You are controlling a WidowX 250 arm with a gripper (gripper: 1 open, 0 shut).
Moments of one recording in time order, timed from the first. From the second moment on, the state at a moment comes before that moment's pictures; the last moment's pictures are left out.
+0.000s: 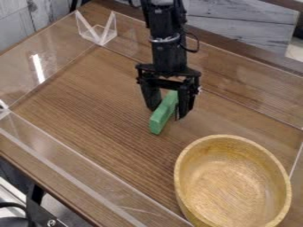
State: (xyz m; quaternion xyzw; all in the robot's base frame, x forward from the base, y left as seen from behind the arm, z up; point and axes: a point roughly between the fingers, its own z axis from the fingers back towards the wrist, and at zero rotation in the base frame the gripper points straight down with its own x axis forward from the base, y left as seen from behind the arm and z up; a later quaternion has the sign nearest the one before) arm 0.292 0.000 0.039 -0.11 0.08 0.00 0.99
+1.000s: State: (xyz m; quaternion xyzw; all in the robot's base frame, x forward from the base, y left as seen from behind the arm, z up) arm 0.288 -0.001 0.023 -0.12 0.10 0.00 0.99
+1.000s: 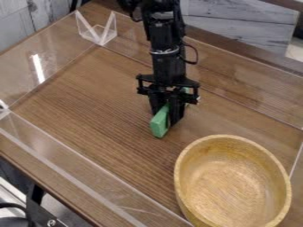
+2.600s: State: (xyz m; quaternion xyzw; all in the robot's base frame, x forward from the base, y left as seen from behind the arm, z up) arm 0.267 -0.008 0.050 -0.13 0.18 -0.02 0.97
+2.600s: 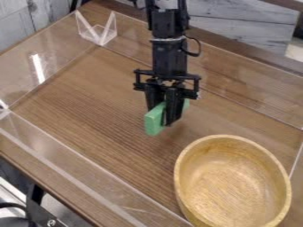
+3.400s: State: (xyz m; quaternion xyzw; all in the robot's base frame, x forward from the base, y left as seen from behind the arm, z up) arm 0.227 -0.106 0.143 -0.13 0.14 -0.12 0.97
